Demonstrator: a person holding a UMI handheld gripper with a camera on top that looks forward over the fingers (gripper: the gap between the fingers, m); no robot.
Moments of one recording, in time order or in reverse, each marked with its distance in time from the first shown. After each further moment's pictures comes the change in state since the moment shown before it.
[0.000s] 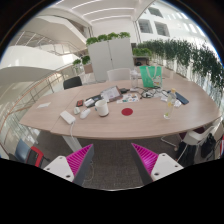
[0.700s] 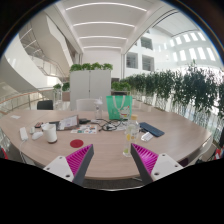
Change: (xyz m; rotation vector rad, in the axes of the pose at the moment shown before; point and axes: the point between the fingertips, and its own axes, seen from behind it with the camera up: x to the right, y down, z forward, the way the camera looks) arm 0.259 -0.076 0.125 0.416 0.252 -0.099
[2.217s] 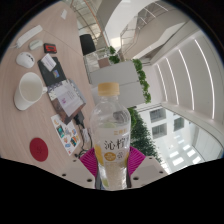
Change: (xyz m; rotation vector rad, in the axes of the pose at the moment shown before) arm -0.188 -0.149 0.266 0.052 0.128 -1.250
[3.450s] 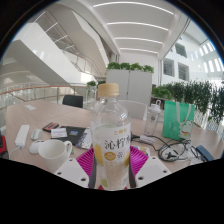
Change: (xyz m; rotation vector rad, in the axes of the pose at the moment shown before) arm -0.146 -0.041 0.023 0.234 -0.398 1.105
